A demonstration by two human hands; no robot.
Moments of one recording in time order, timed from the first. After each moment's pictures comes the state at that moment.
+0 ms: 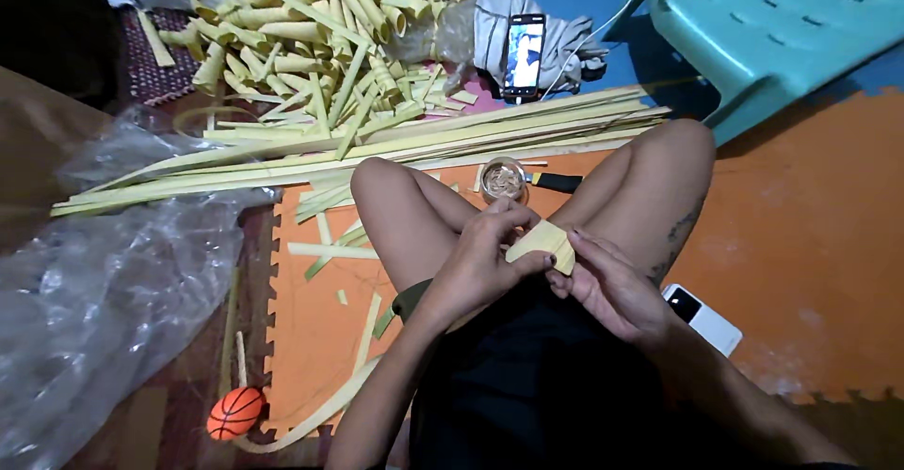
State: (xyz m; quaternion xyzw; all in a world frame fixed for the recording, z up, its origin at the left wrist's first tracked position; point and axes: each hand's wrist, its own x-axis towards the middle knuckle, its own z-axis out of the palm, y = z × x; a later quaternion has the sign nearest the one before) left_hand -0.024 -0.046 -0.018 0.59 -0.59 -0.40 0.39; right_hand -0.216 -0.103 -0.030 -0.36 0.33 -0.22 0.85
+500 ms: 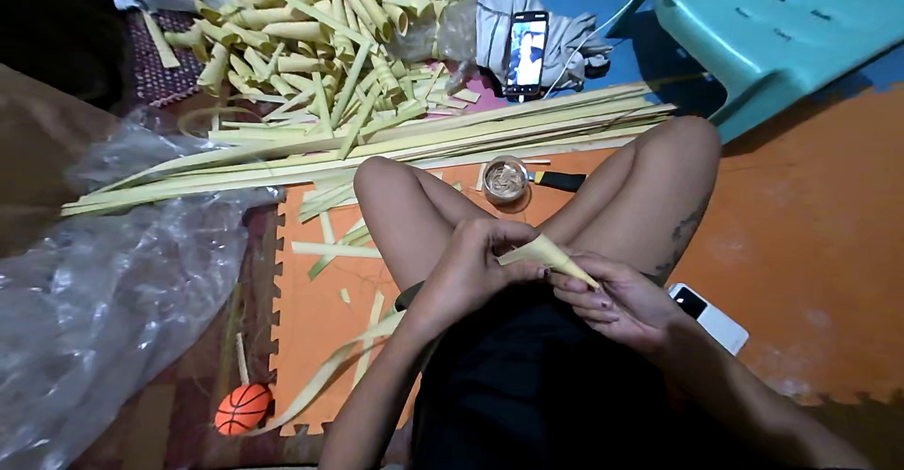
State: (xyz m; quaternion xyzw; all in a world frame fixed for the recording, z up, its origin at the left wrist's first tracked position) left_hand -0.016 -0.033 -0.005 0.56 -0.56 -0.46 0.41; right_hand -0.222 -0.103 -0.021 -0.25 0.28 -0.09 0.92
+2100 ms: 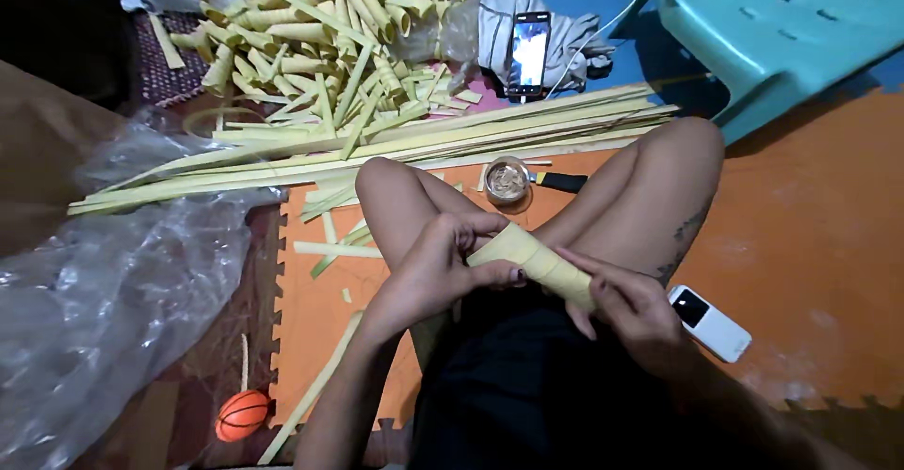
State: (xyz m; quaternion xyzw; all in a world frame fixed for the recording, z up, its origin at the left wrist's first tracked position) left_hand 0.011 -0.019 0.020 0.53 -0.55 -0.51 0.40; right_hand -0.247 -0.081 -0.035 -0.64 0.25 -0.27 0.67
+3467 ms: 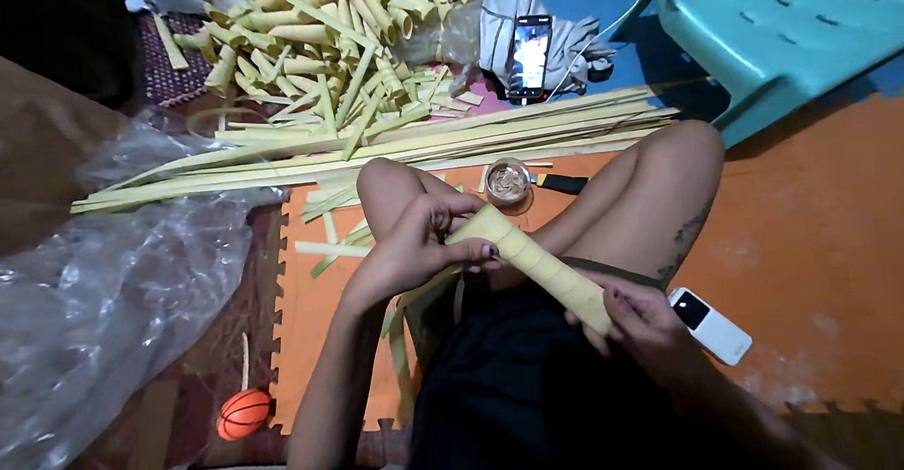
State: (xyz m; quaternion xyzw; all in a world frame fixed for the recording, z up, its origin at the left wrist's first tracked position) left_hand 0.036 -0.023 0.025 0.51 -0.54 -0.53 0.41; right_hand -0.268 -0.076 -0.043 -0.60 0.30 -0.22 0.71
